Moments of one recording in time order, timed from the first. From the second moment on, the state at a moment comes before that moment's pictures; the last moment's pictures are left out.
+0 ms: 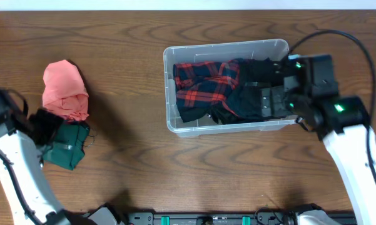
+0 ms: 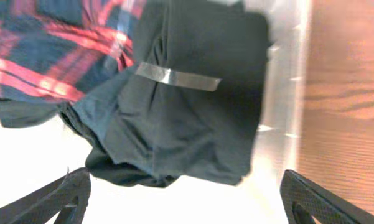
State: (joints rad) left arm 0.64 1.34 1.12 -1.08 -0.01 -0.57; right arm 0.19 1.27 1.23 -0.95 -0.03 0.03
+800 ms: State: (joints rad) left arm 0.86 1.57 0.75 -0.50 0.24 -0.58; right arm 0.19 1.23 1.23 -1.02 -0.01 0.03
